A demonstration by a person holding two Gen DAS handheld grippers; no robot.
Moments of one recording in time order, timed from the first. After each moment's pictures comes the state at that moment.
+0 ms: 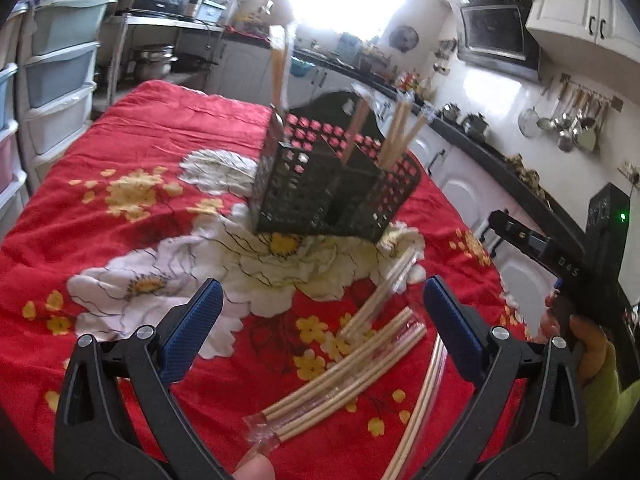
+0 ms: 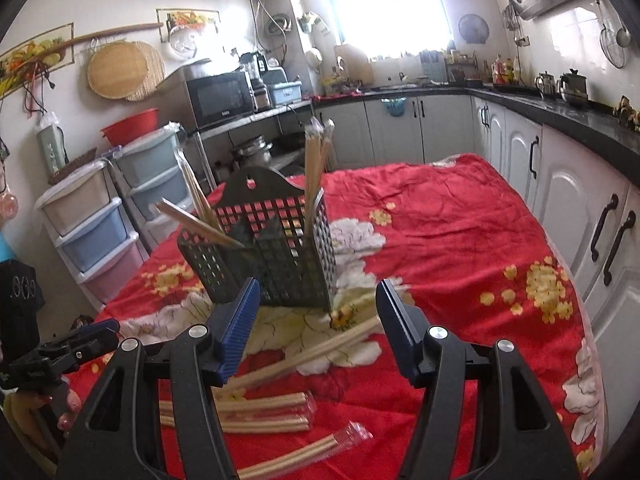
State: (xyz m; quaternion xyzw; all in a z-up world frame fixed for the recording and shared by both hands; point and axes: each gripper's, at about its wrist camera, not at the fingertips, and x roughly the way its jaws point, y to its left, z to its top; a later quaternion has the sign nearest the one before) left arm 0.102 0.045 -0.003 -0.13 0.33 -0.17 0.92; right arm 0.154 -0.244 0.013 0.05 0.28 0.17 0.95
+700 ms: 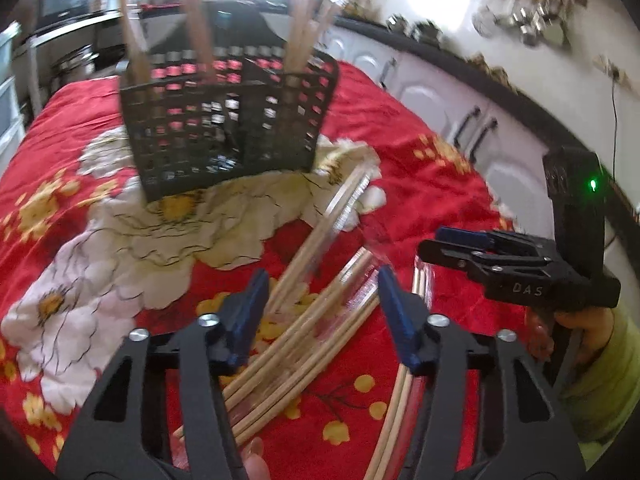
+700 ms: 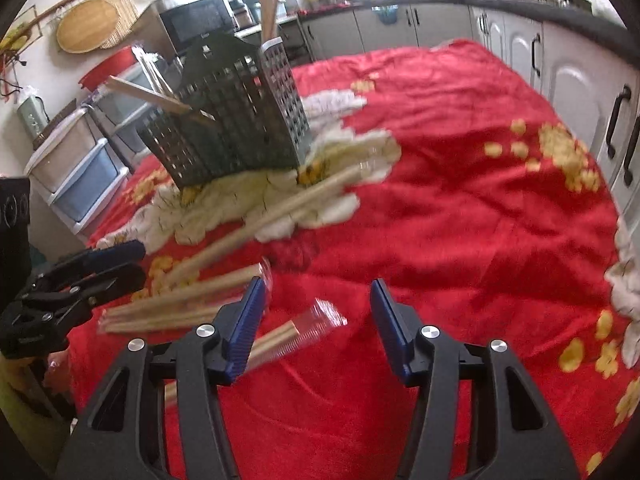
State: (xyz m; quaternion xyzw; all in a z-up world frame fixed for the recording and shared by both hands) left arm 0.126 -0.046 -0.034 0.00 0.41 -0.26 0.88; right arm 0.151 -0.265 -0.075 0.06 0.43 0.18 0.88
